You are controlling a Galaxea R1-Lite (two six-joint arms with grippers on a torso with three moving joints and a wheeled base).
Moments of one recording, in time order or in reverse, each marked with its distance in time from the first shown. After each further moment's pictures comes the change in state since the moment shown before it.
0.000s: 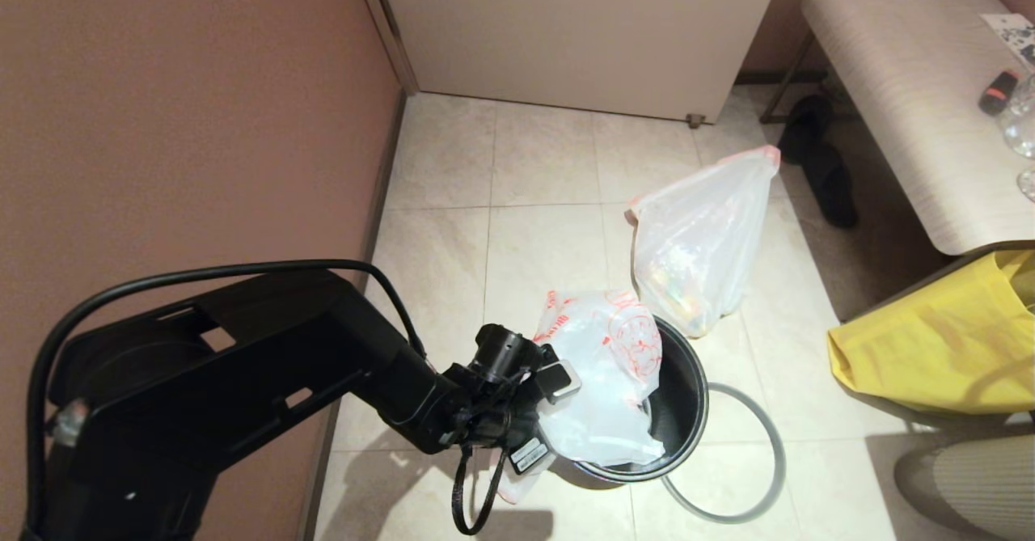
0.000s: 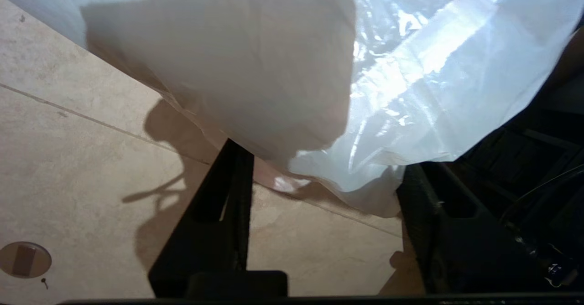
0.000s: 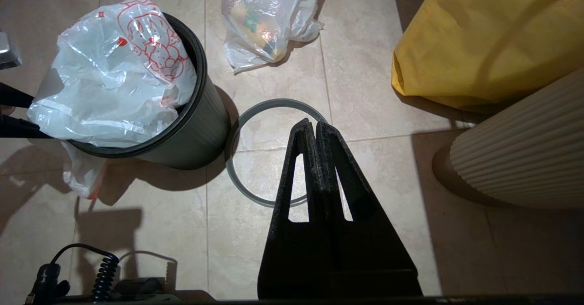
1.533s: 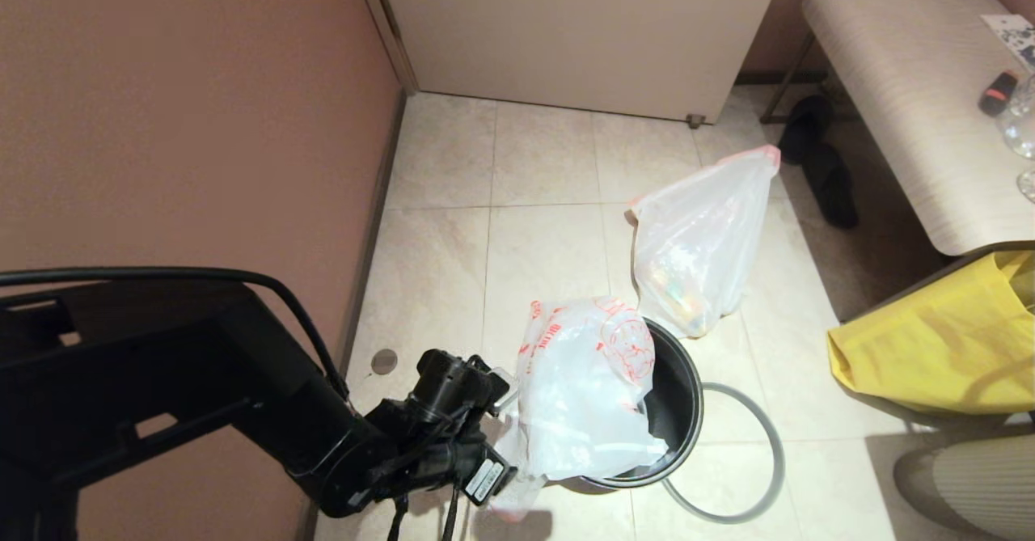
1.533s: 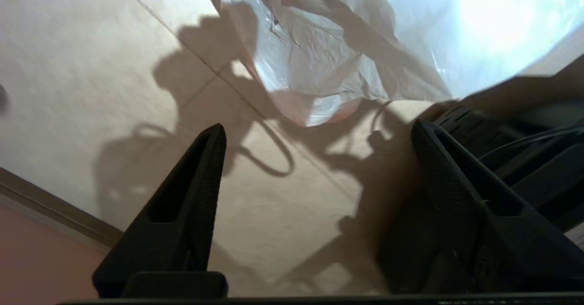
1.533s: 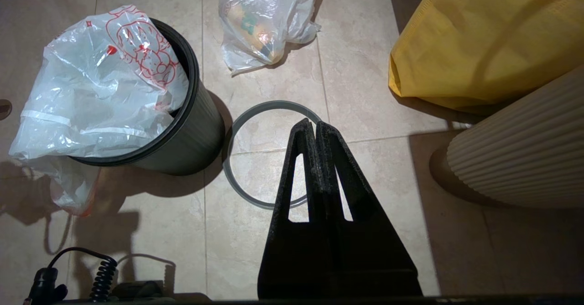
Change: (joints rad) left arm 0.028 -0.192 0.383 -0.198 0.124 -0.280; right arm -0.010 0.000 0.000 -0.004 0.000 0.001
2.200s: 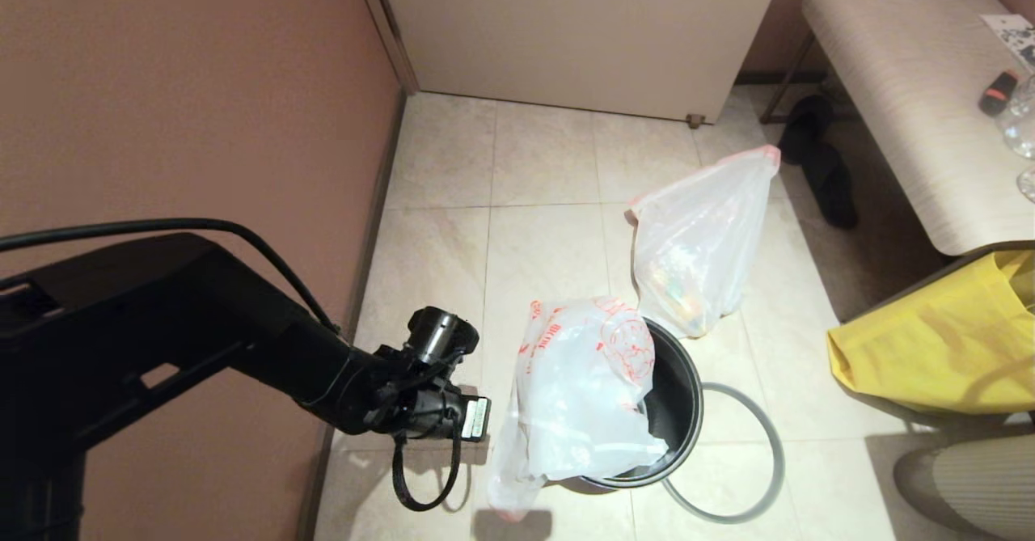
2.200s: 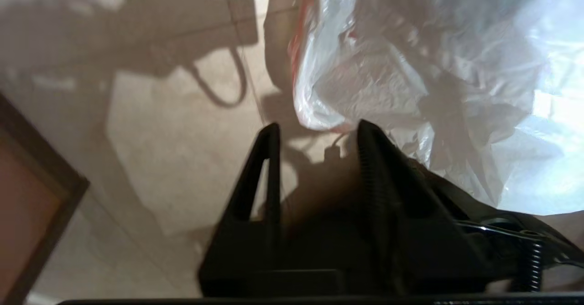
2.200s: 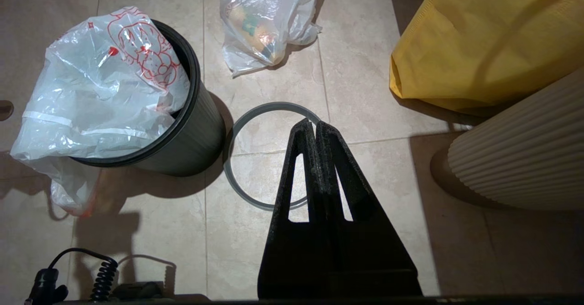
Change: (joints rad) left arm 0.100 0.016 -0.234 0.304 0.010 -0.470; right arm -0.001 0.000 0.002 -0.006 0.002 -0.001
